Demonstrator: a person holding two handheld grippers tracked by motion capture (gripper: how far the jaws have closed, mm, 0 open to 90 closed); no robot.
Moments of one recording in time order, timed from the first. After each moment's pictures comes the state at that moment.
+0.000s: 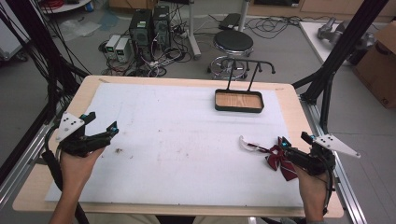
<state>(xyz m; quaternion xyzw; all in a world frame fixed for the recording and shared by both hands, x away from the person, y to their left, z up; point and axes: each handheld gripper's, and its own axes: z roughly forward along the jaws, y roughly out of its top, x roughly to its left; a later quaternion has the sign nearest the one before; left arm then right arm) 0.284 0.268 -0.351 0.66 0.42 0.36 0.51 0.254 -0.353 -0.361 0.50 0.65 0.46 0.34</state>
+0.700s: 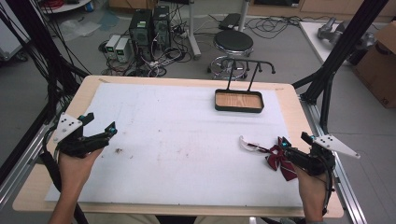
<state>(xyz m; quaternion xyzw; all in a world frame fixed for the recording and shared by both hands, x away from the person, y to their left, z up) 0.282 0.271 -0.353 0.65 0.43 0.36 0.51 0.253 -0.353 -0.362 0.51 0.65 0.46 0.34</state>
